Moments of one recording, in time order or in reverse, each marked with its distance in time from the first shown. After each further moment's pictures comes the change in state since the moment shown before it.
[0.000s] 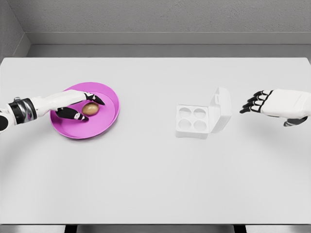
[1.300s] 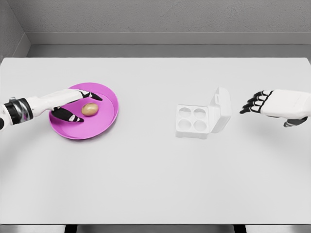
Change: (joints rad) left arm 0.017 0.008 0.033 -0.004 -0.003 0.000 -0.001; right arm 0.000 0.000 0.001 0.001 0.001 0.000 0.000
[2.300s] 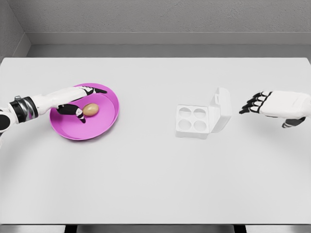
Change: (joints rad) left arm -0.005 -0.046 0.033 0.026 -0.027 0.005 -0.003; right arm -0.002 0.024 0.011 0.031 -0.001 0.000 0.000
